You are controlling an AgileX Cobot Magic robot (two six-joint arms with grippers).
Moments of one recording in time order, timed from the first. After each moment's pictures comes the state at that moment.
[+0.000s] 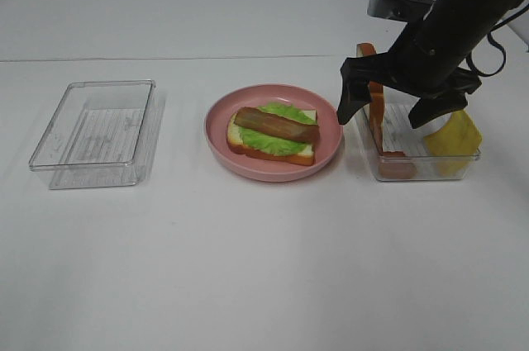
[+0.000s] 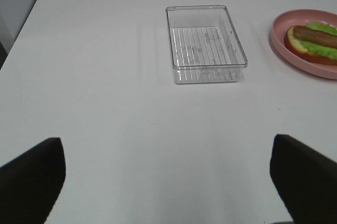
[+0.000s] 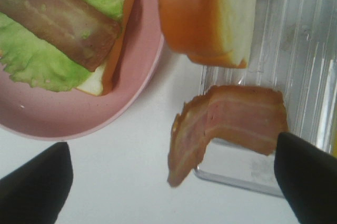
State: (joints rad) left arm 0.04 0.00 -0.50 -0.08 1.04 0.02; right arm 0.25 1.91 -1.30 0.21 0.73 -0.04
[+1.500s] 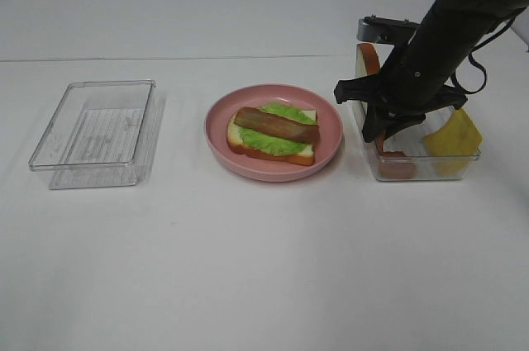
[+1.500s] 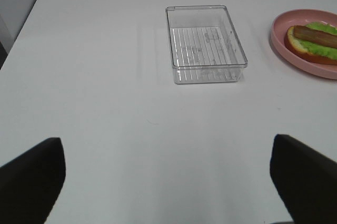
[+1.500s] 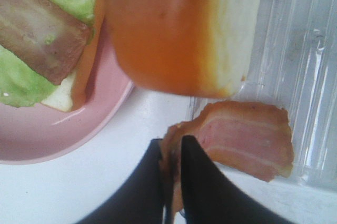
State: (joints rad) left arm 0.04 0.00 -0.50 -0.08 1.04 0.02; right arm 0.25 2.00 -1.32 0.20 0.69 -0.05
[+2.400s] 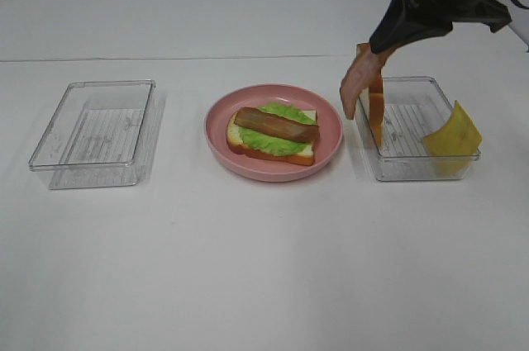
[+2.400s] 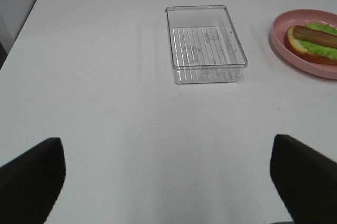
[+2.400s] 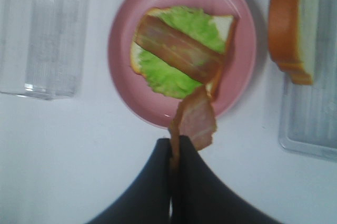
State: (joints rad) left arm 0.04 0.00 -0.50 -0.08 1.04 0.02; right arm 0.26 1.63 -1.32 0.42 0.82 -0.05
